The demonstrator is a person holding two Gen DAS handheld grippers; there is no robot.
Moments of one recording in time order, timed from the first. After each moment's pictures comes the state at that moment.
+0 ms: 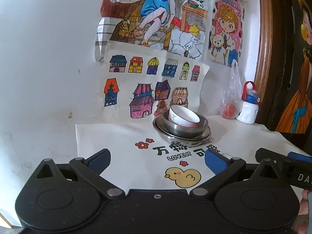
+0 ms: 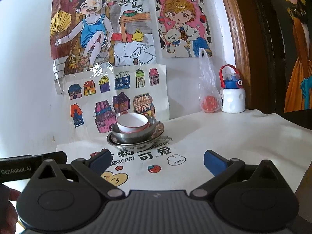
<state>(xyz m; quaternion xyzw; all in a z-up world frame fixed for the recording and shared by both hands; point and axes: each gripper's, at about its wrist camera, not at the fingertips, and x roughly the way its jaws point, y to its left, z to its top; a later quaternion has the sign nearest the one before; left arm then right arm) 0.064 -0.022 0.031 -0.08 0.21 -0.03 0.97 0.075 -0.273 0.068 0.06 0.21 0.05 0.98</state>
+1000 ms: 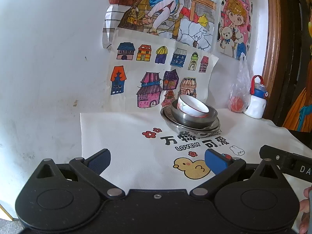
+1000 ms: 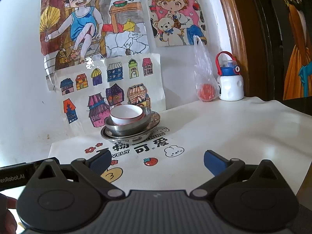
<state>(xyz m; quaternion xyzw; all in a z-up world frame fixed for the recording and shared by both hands) 0.069 -0.016 0.013 -0.09 0.23 -0.01 0.97 0.089 -0.278 0.053 0.08 0.23 0.04 0.97</state>
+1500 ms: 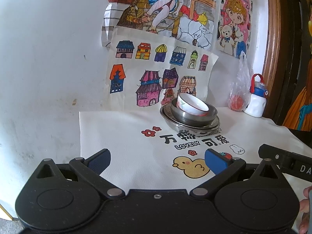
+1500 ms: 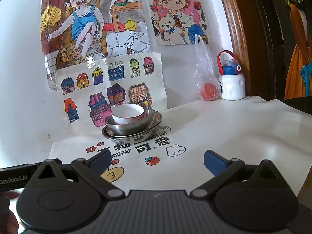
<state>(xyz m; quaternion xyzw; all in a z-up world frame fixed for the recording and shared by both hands) 0.073 -0.019 0.010 -0.09 0.23 -0.01 0.97 0.090 -0.276 0.053 0.08 0.23 0.04 0.97</state>
